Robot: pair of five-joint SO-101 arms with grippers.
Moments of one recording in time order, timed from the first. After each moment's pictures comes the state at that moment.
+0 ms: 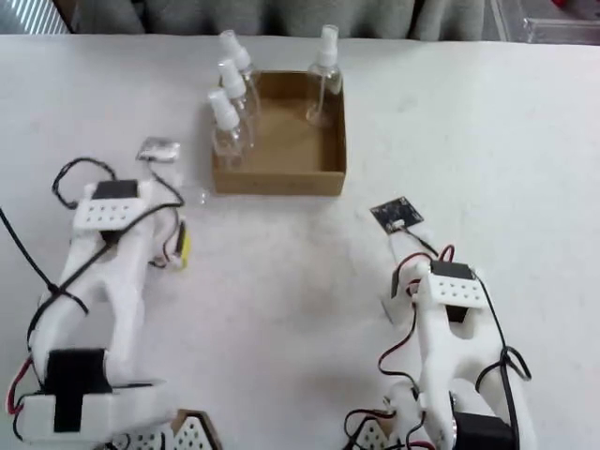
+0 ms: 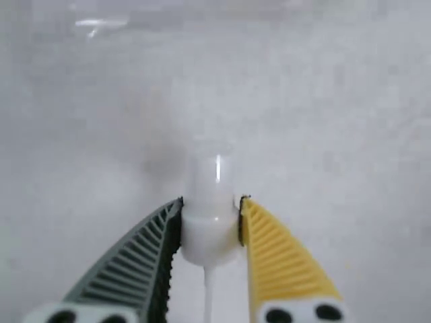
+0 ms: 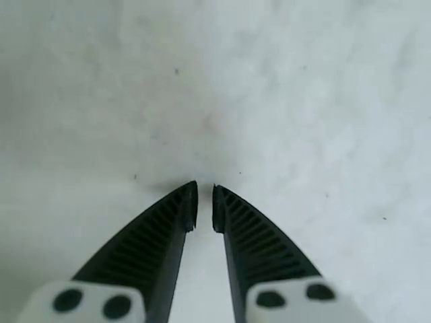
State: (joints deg) left arm -8.9 -7.0 33.1 71.3 -5.6; right arm 4.0 -26.6 63.5 51.9 31.0
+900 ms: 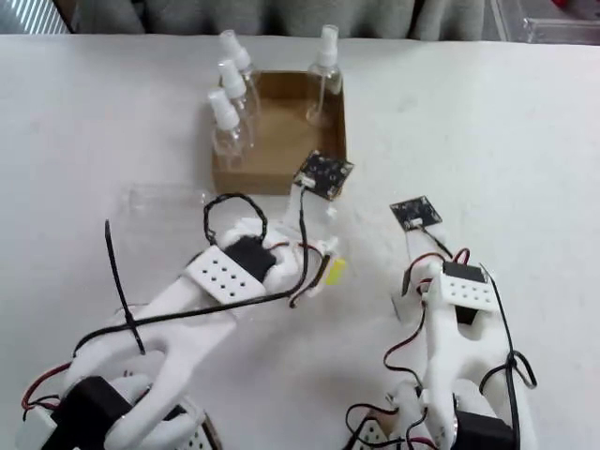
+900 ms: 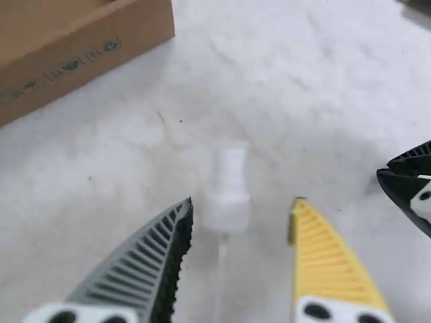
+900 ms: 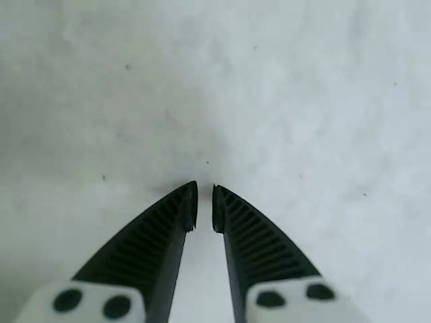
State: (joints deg) left arm 33.6 -18.4 41.4 45.1 11.7; right arm 7.8 -26.6 63.5 51.2 29.1
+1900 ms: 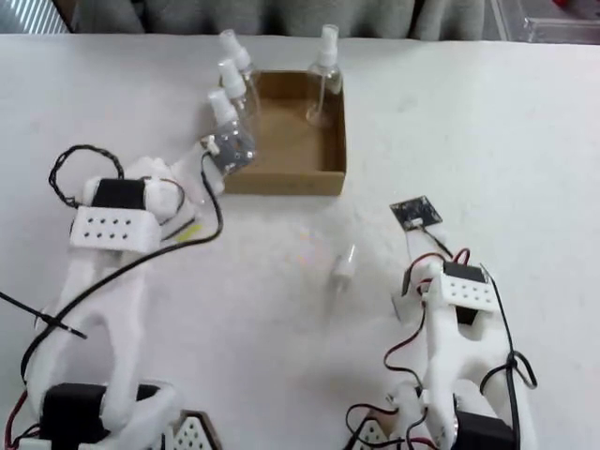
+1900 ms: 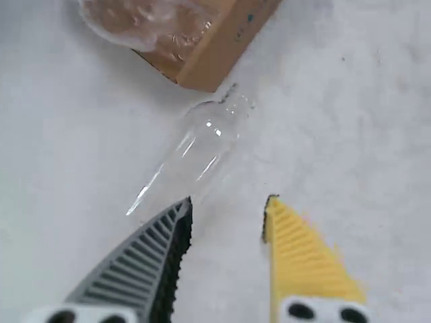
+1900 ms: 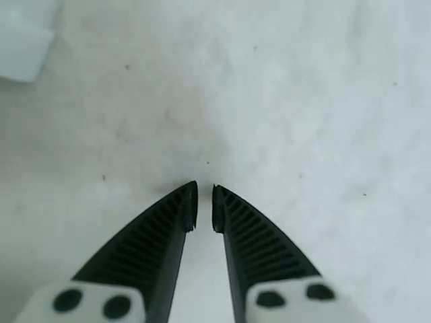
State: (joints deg) left arm -2.3 -18.9 28.8 64.0 -49.5; right arm 7.8 -26.6 63.5 51.2 29.1
